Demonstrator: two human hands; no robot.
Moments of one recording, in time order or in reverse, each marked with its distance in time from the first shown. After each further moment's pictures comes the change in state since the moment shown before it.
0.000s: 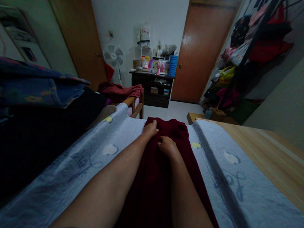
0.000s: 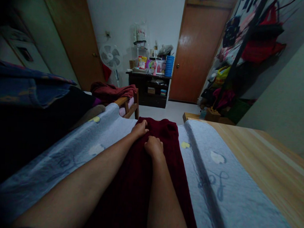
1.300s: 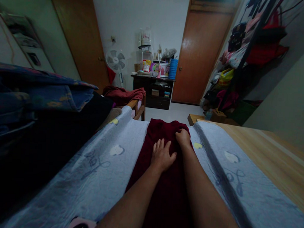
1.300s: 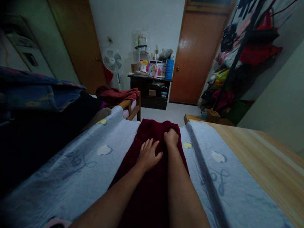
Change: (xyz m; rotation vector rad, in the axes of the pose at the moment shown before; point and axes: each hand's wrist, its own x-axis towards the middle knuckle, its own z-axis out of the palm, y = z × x) left_hand -0.143 0.047 0.026 0.047 0.053 0.128; right_hand 0.052 0.059 -0.011 0.167 0.438 0.278
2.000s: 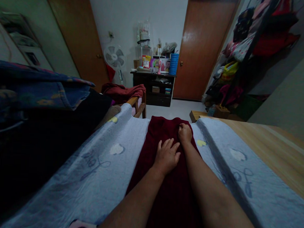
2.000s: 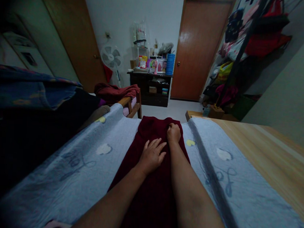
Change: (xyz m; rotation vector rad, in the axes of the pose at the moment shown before) left_hand -0.007 0.007 -0.005 0.073 0.011 0.205; right_hand 0.019 0.016 0.023 0.013 0.116 -0.106
